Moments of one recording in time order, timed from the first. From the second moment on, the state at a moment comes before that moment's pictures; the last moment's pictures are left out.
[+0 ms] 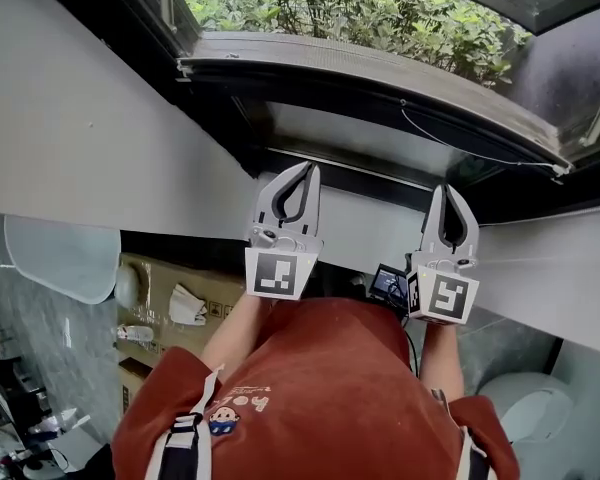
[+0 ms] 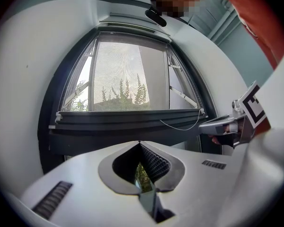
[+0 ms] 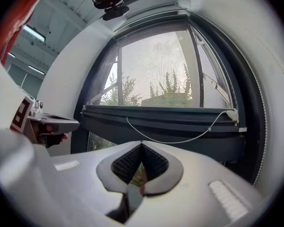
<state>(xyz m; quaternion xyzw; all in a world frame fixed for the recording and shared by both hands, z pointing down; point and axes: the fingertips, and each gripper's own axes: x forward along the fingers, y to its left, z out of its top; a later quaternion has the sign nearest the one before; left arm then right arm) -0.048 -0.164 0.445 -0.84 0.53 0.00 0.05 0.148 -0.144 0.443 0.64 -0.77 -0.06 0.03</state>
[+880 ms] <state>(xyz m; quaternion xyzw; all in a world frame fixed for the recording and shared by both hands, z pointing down) -0.047 -0.163 0.443 -0.85 0.53 0.00 0.05 0.146 -0.143 0.441 0.64 -0.77 -0.07 0.04</state>
